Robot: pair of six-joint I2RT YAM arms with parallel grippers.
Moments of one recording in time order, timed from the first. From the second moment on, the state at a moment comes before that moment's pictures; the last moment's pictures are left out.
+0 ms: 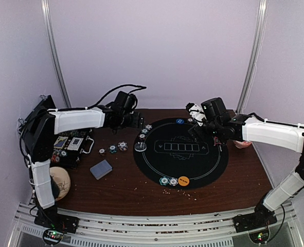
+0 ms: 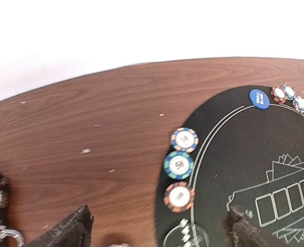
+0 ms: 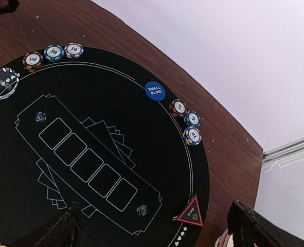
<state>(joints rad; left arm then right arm) -0.68 2.01 1.56 -0.22 -0.33 -0.32 0.65 1.49 1.10 -0.25 0.41 -0.28</state>
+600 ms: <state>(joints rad) -0.67 1.67 1.04 -0.30 -0.46 -0.36 0.65 1.47 1.09 -0.23 0.41 -0.28</state>
